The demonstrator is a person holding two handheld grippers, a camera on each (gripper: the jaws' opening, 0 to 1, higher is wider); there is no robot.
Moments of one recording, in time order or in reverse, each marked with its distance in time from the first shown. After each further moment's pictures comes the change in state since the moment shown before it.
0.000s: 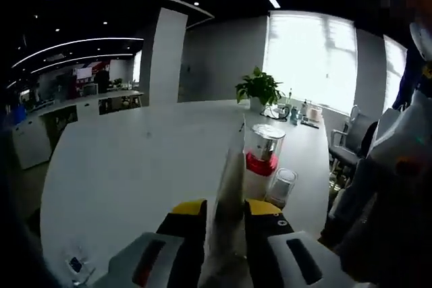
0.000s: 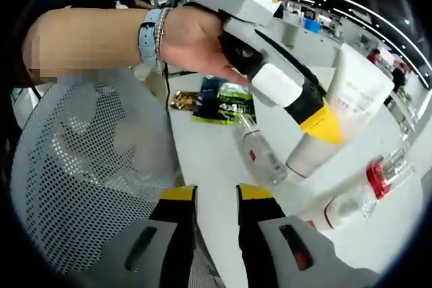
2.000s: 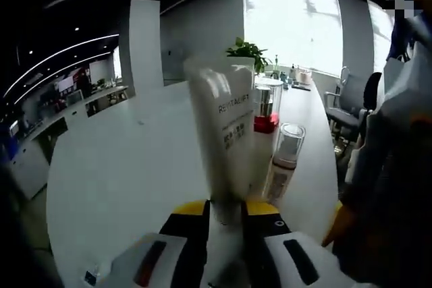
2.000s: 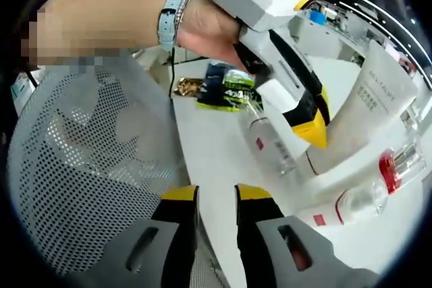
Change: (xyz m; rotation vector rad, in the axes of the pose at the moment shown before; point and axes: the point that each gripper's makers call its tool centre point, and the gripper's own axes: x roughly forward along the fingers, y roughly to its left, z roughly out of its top) left arm 0.011 0.014 -0.037 0.178 0.186 0.009; right arm 0.006 0.004 -0.015 -0.004 0.068 0.024
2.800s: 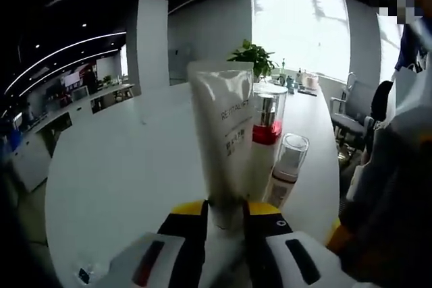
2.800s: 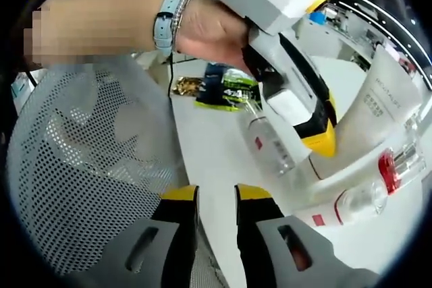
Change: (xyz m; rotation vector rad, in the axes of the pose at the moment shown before) left arm 0.009 -0.006 0.009 -0.026 -0.018 0.030; right arm 0.000 -0.002 0.000 0.000 0.004 -0.003
